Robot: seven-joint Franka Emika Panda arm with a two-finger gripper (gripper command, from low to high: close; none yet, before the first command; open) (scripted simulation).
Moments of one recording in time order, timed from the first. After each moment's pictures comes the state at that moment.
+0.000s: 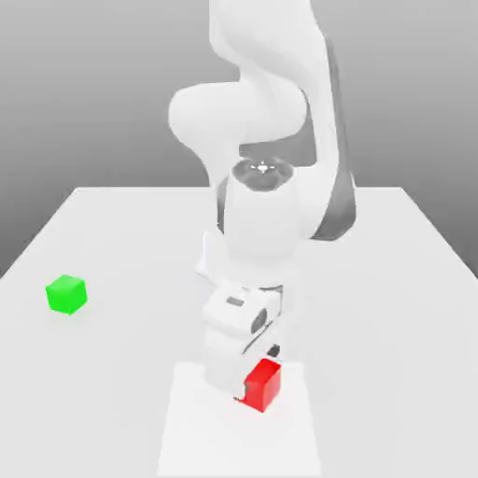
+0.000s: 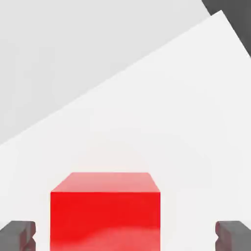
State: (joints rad) arm 0.28 0.19 -0.17 -2.78 0.18 2.97 -0.29
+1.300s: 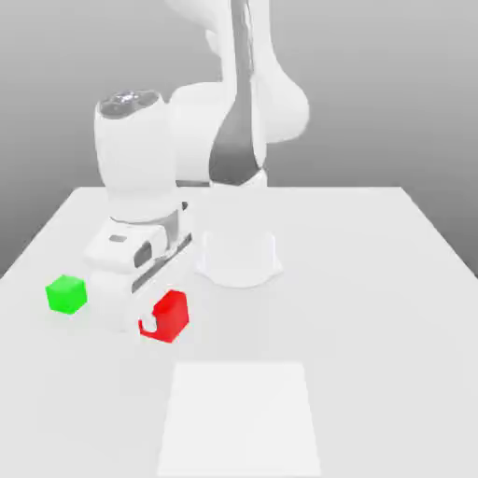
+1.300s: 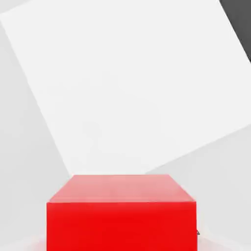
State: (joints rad) arm 0.03 -0.22 -0.52 -2.83 -0.11 2.60 -0.78
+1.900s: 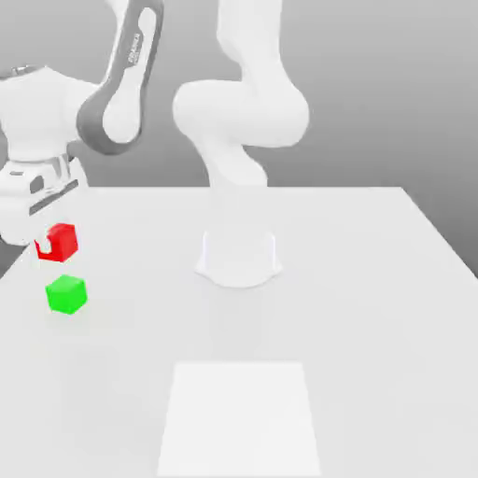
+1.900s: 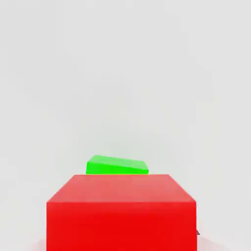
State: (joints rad) arm -0.33 -0.20 -0.98 -2.87 -0.41 2.72 -1.45
